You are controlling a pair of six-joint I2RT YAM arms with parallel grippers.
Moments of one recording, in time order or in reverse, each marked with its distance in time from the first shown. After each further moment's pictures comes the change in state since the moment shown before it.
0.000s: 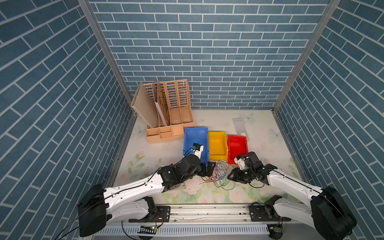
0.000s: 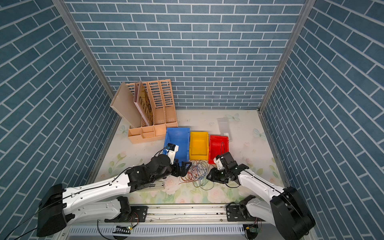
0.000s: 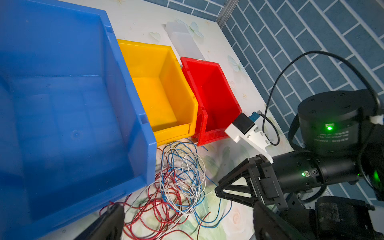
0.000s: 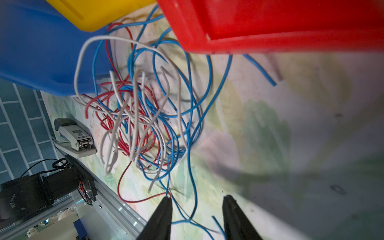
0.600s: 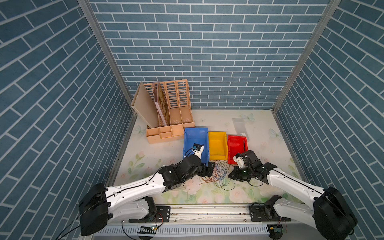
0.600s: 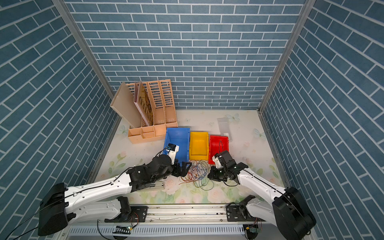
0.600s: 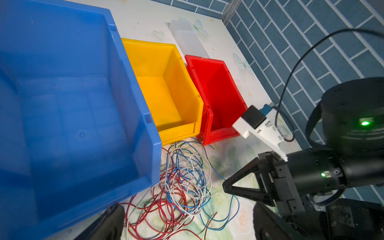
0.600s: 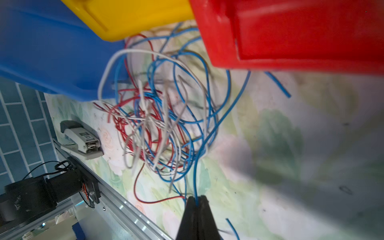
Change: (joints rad) left arm 0.000 0.017 0.004 -0.002 -0.018 0.021; right arm 0.042 -0.051 0.084 -0.077 0.053 0.026
